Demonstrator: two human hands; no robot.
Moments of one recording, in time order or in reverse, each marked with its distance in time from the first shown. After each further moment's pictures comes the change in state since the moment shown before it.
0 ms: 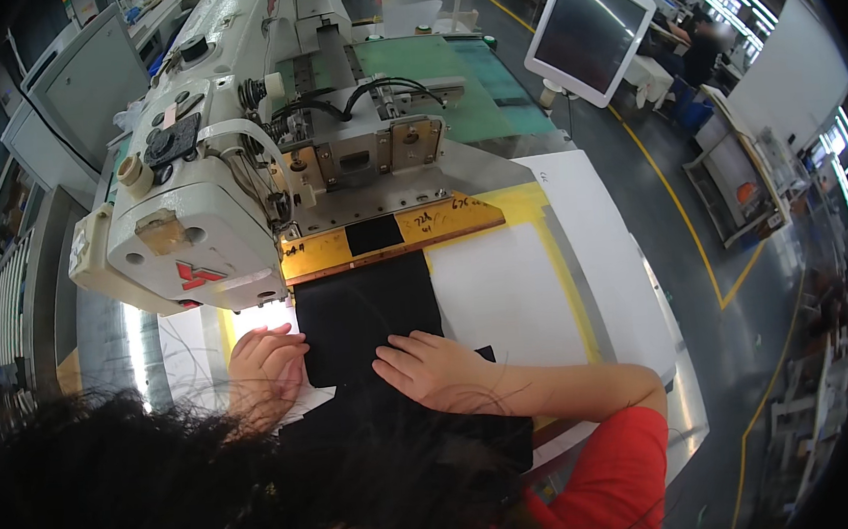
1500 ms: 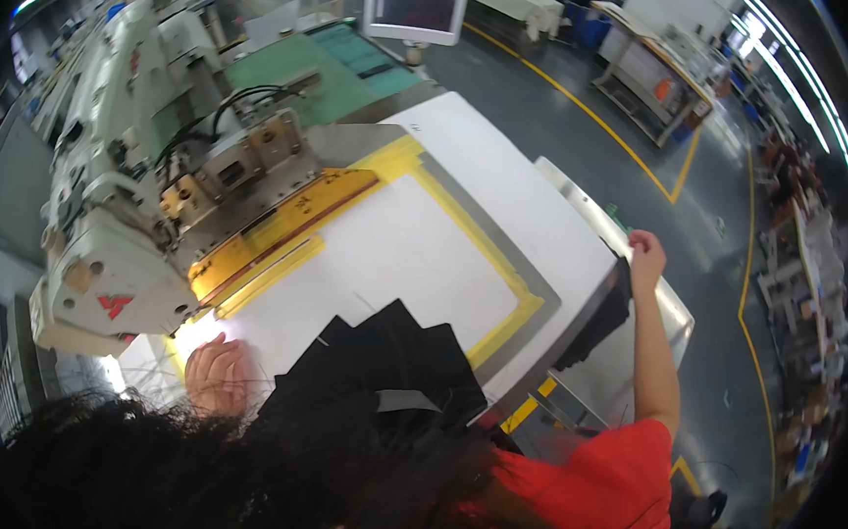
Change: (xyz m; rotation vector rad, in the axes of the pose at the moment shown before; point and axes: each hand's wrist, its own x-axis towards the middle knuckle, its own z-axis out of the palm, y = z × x) left_hand 0.008 -0.013 0.008 -0.067 0.005 0.095; right_hand -0.441 -0.001 -0.018 -0.205 1.040 1.714
